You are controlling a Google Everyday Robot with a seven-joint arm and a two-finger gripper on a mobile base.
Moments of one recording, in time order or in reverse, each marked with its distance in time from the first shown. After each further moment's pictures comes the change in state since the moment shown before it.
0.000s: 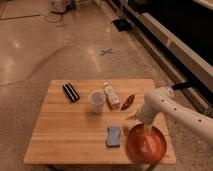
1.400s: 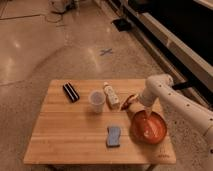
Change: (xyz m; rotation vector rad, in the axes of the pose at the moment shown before) arm 0.115 -0.061 -0.004 0.070 0.131 -0.025
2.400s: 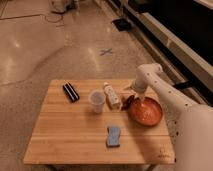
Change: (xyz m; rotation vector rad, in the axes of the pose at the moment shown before) arm 0.065 -0.075 0.012 0.018 0.071 -0.078
